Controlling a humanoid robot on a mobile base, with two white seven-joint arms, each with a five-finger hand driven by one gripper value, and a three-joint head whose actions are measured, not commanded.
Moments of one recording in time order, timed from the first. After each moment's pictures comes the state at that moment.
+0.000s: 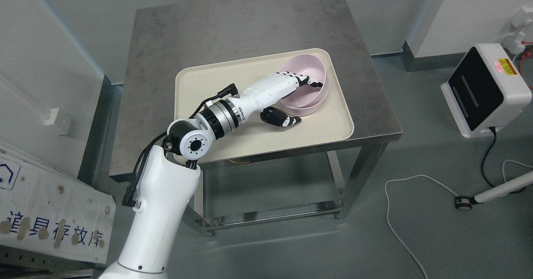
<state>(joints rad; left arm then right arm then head) -0.63 0.05 -0.28 -1.43 -0.69 -0.34 -0.65 0.04 0.00 0.00 -0.04 0.00 -0.18 0.00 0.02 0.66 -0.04</state>
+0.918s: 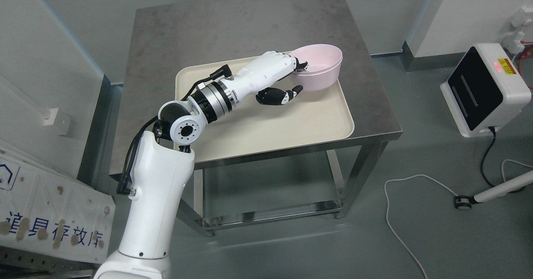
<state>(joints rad) -0.69 0.02 -0.18 -1.42 -0.70 -0.49 -0.67 0.04 0.00 0.00 -0.04 0.00 -0.18 0.00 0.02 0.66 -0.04</state>
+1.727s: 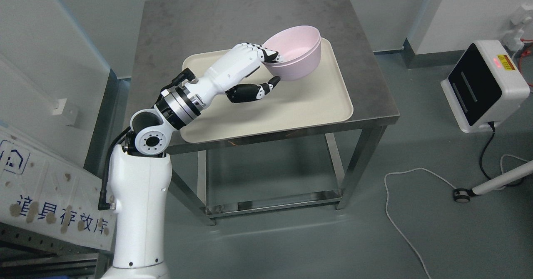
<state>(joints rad) -0.62 0.01 0.03 -1.44 -0.59 -0.66 -0.70 0.04 0.00 0.00 -0.04 0.00 -0.18 0.00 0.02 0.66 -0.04</state>
